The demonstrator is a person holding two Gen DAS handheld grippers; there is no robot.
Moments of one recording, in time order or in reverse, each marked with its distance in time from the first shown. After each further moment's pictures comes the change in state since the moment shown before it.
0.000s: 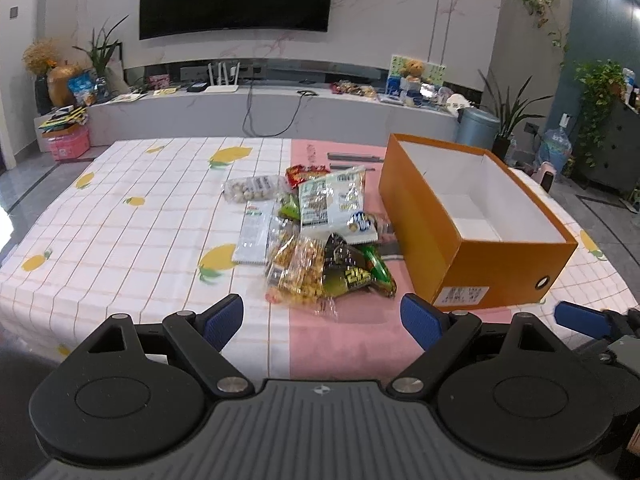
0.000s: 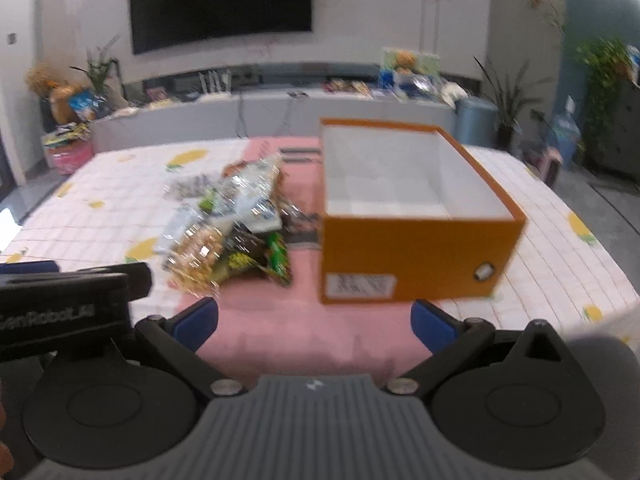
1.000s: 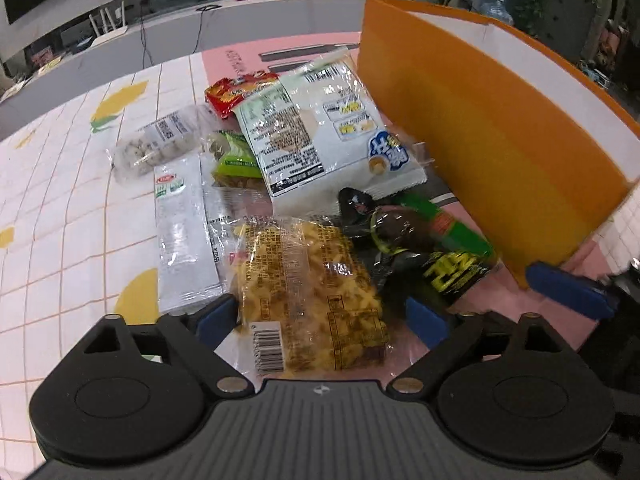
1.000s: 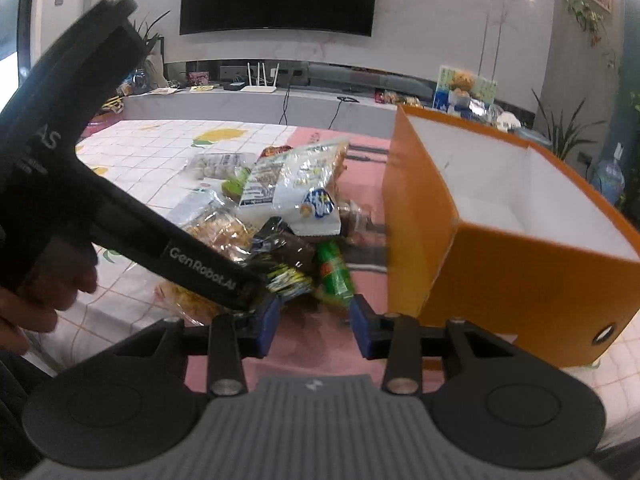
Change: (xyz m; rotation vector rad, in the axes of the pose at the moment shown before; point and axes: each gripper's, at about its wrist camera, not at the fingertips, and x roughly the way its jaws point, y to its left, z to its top) left arm 0.212 0.025 0.023 0.273 0.318 -0.162; right arm 0.128 0.028 -0.011 -0.090 0.000 0.059
